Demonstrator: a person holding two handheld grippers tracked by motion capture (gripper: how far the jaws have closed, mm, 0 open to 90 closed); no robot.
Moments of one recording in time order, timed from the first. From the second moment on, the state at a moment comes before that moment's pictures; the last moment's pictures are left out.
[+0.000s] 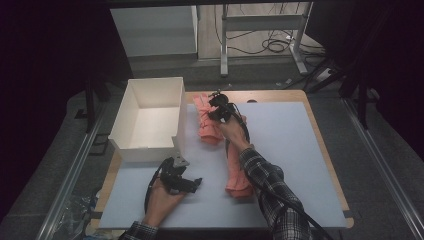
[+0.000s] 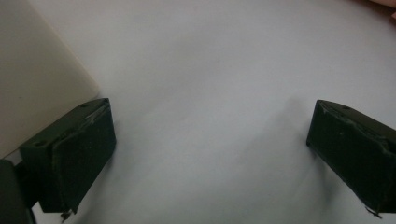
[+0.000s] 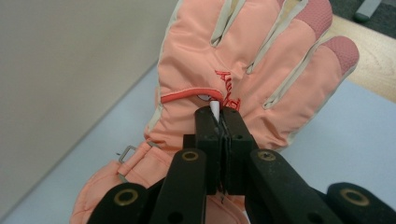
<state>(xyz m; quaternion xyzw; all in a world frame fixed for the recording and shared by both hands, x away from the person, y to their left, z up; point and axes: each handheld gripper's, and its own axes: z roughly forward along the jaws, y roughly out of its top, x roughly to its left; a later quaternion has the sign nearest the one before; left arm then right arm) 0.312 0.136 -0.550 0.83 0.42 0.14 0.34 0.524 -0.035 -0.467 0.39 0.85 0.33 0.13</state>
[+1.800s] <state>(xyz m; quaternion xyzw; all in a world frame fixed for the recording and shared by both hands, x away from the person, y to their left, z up) 0.312 0.136 -0.550 0.83 0.42 0.14 0.34 0.344 -0.153 -0.414 0.43 0.82 0.36 0.10</state>
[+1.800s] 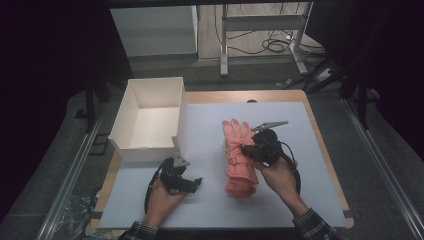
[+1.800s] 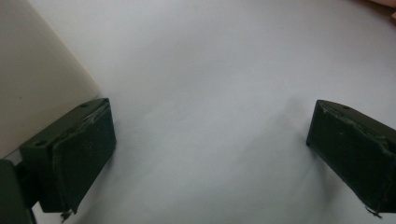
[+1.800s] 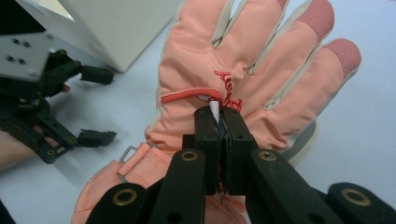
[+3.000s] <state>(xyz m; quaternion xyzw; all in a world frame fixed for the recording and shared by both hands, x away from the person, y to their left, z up) 0.312 0.136 -0.550 0.83 0.42 0.15 0.34 0.337 -0.196 -0.436 0.43 0.80 0.37 0.16</state>
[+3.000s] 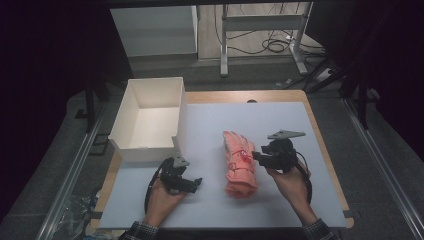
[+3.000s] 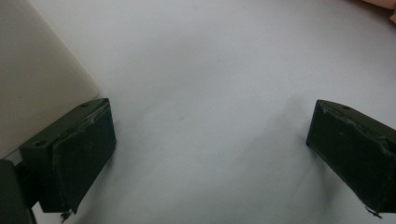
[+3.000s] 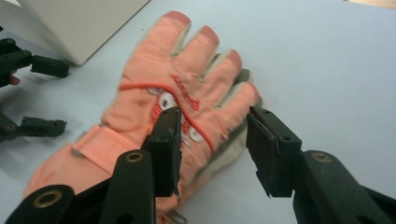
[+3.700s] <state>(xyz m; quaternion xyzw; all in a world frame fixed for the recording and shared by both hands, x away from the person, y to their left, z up) 0.311 0.136 -0.550 0.83 0.42 0.14 0.34 0.298 -0.229 -0.516 0.38 0.84 0.38 0.09</state>
